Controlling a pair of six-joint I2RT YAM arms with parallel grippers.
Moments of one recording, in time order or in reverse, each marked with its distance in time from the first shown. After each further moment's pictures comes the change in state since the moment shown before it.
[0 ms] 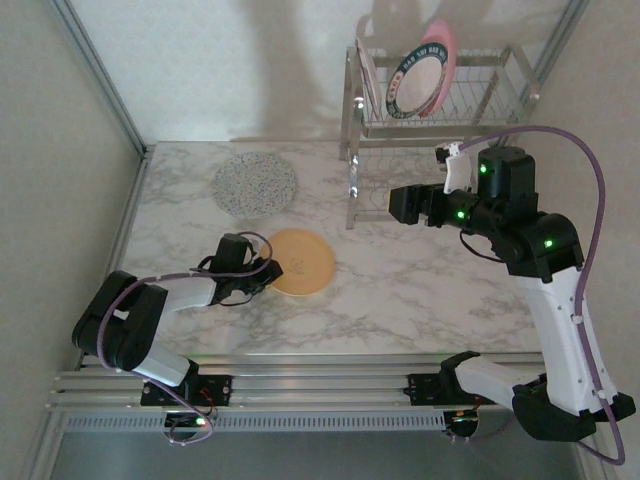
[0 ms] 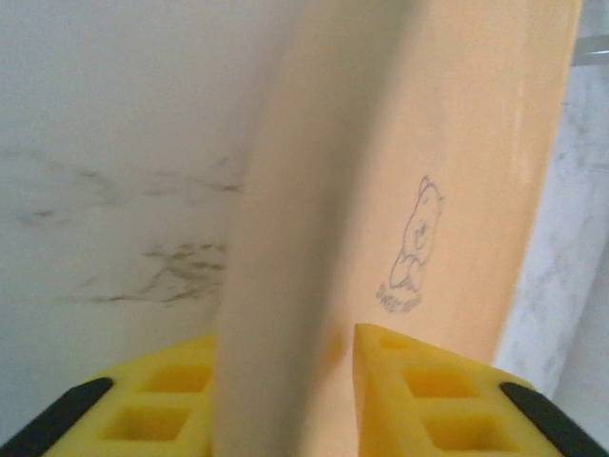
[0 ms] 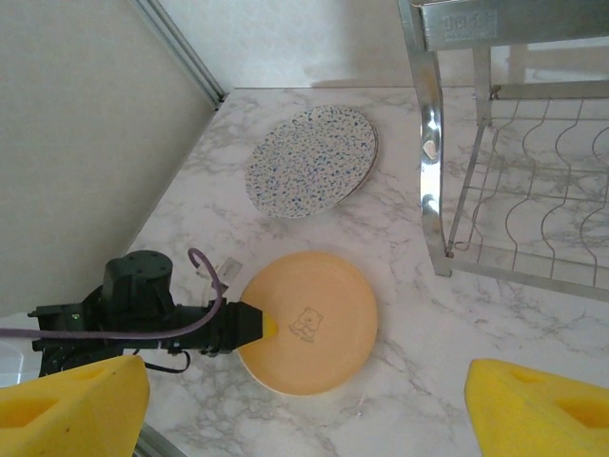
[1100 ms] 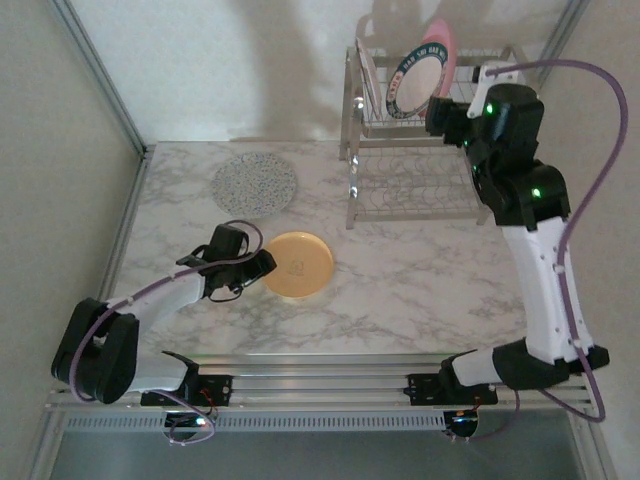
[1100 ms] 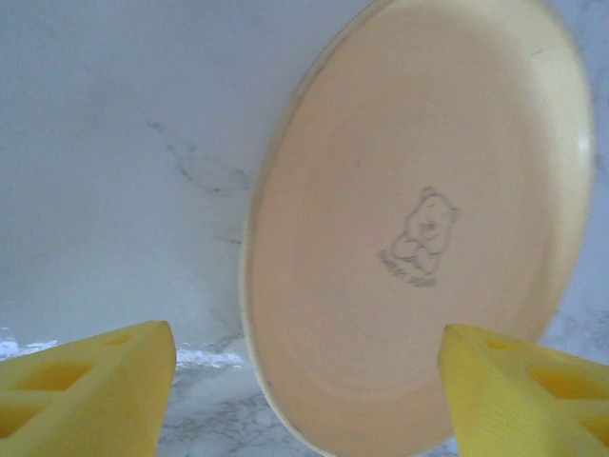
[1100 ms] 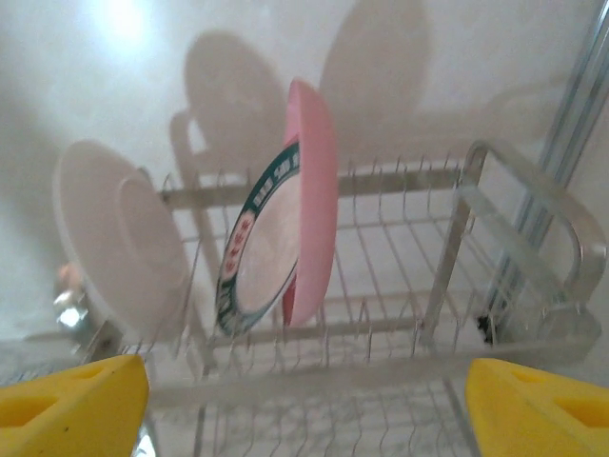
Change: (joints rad) left arm 0.000 -0.198 0.147 -0.443 -0.203 0.064; right arm -0.065 0.290 0.322 0.303 0.650 -0.168
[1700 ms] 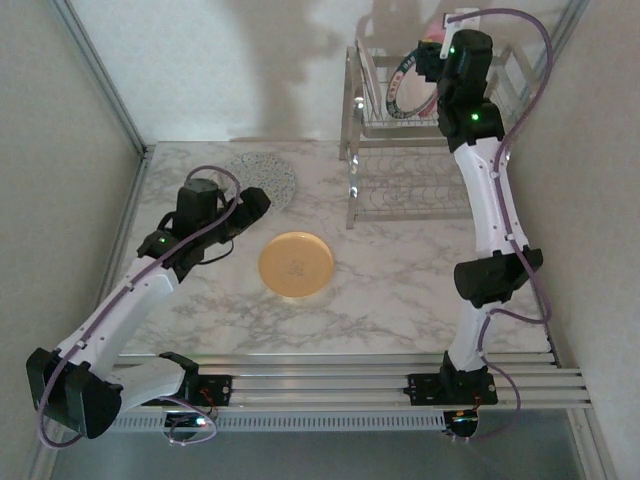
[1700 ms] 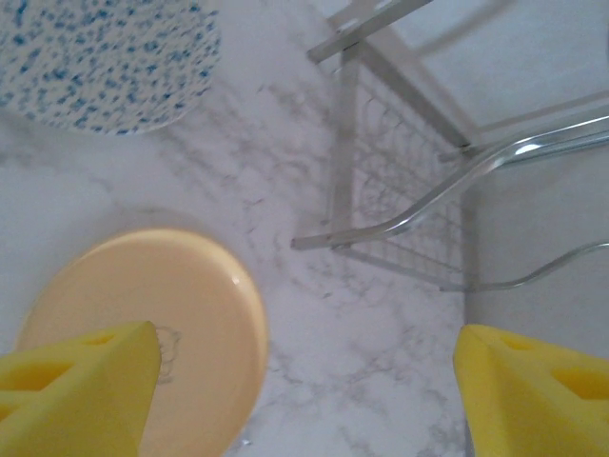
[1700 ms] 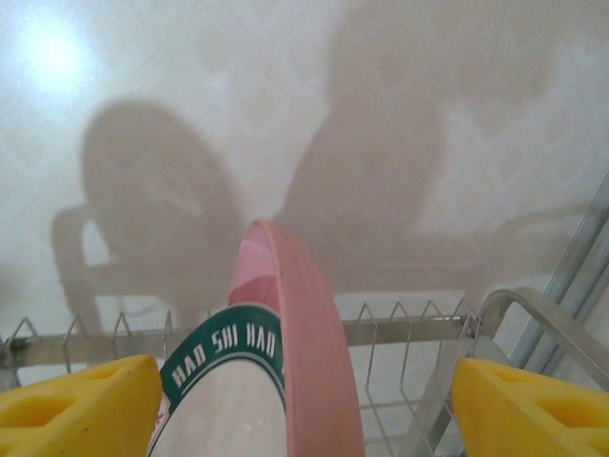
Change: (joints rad) left arm 0.010 -0.166 0.385 -0.098 -0.041 -0.026; right arm -0.093 0.541 0.401 0.312 0.017 -0.192
